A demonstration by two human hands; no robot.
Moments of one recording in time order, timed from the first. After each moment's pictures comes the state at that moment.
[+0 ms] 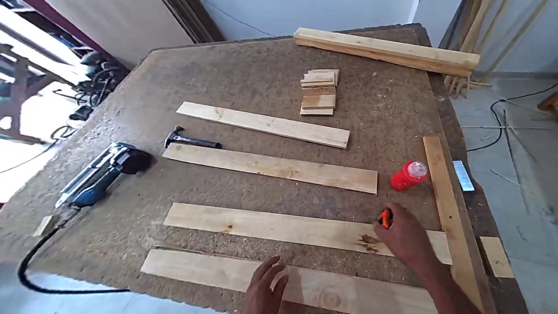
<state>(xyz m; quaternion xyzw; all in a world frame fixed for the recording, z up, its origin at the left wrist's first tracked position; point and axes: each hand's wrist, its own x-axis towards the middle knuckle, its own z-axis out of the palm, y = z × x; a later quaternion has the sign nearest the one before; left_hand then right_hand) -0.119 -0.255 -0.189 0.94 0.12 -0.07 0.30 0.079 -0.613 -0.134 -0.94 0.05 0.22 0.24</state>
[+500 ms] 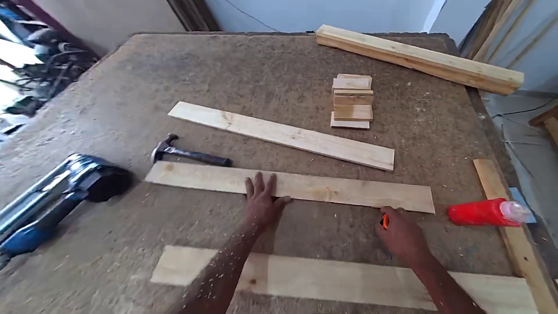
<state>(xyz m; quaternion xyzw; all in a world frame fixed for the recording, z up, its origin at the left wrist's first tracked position) 0.197 -0.031 -0.252 0.98 0.14 -0.06 0.12 0.175 -0.441 -0.202 -0.96 0.05 0.26 0.12</state>
